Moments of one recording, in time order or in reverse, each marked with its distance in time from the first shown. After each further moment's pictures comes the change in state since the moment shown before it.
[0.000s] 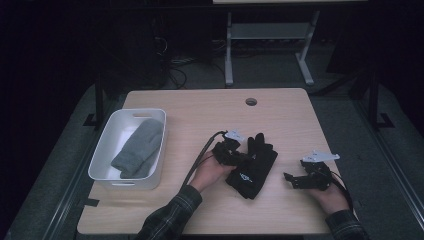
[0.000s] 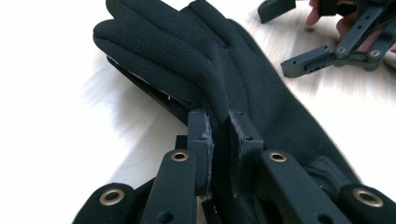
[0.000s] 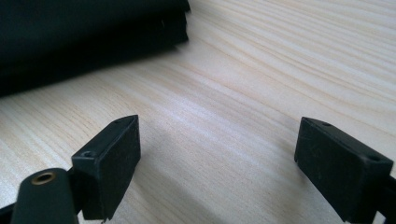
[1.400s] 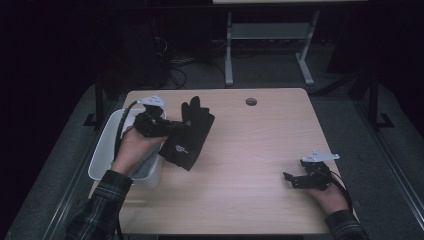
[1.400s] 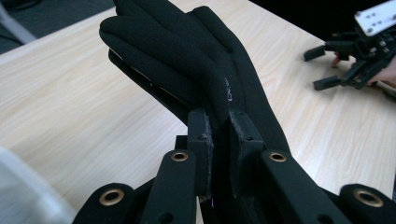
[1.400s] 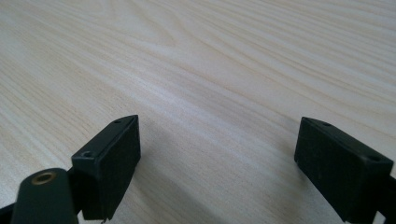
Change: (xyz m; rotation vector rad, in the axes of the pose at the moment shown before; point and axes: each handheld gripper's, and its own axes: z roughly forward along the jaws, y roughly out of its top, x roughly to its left) left arm 0.058 -0.016 -0.221 -0.110 0.204 -0.100; right arm 0.000 0.000 0.001 -0.001 0.000 -0.001
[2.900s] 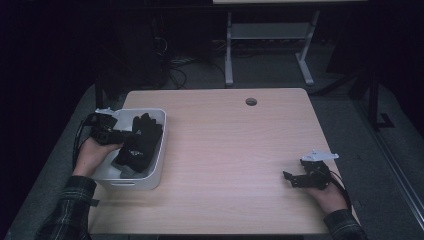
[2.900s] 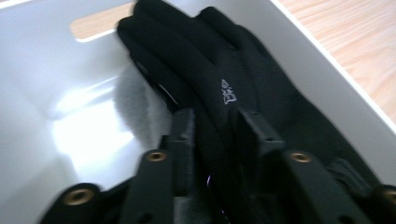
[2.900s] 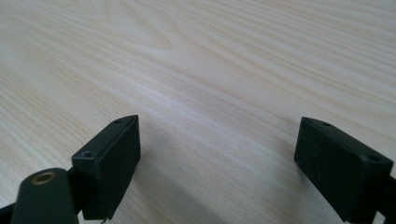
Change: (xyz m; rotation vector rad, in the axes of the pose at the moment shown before) left arm 0.106 -0.091 -0.040 0.157 0.262 -0.196; right arm 0.001 0.002 0.002 -0.002 -0.013 0.013
